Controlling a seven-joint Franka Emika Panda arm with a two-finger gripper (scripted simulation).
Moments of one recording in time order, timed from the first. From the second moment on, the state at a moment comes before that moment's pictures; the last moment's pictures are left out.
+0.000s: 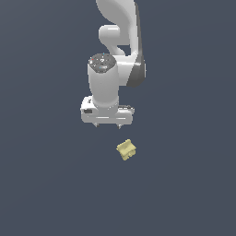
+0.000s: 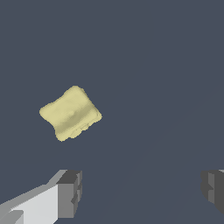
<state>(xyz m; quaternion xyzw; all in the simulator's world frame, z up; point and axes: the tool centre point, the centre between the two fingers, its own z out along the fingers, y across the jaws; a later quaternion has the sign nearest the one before) 0.001 -0.044 0.172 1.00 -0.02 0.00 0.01</state>
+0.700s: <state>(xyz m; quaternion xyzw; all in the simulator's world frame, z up) 0.013 -0.018 0.181 1.00 0.00 0.02 0.00</state>
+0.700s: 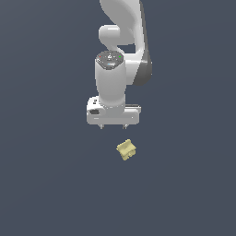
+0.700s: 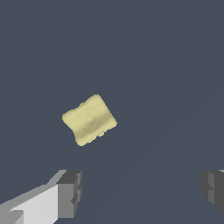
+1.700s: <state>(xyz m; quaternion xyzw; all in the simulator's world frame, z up) 0.036 0.014 0.131 0.99 0.16 0.01 0.00</state>
